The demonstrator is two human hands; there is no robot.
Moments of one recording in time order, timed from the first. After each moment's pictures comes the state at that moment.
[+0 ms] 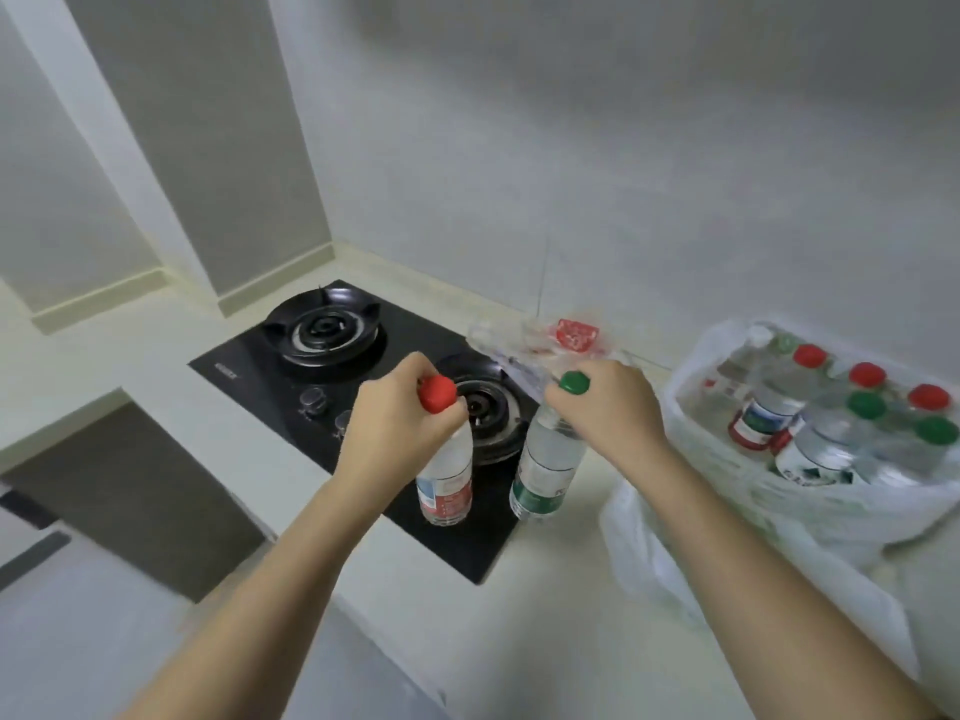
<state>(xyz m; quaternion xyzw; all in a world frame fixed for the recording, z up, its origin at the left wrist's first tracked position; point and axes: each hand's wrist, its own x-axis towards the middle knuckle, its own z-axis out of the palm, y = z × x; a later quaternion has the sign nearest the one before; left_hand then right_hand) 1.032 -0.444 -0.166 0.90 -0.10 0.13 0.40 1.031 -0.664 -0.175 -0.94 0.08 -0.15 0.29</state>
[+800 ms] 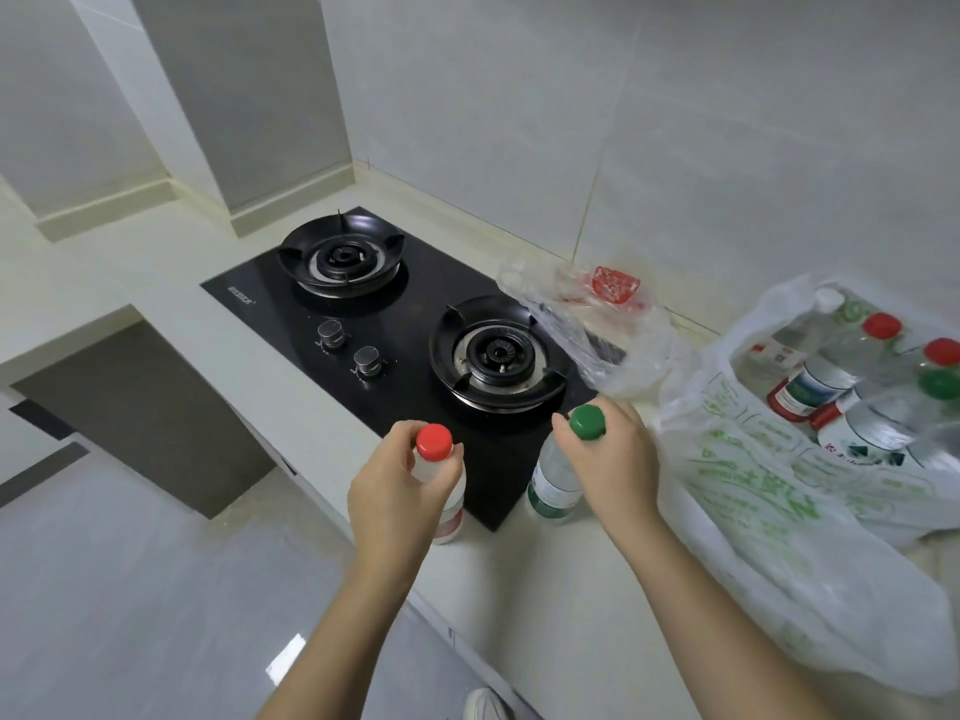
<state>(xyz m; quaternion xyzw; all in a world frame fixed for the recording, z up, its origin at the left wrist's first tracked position) 0.971 -0.423 -0.284 0.88 0.04 0.19 0.44 0.994 -0.626 -0.279 -0.91 0.15 -0.20 0.33</state>
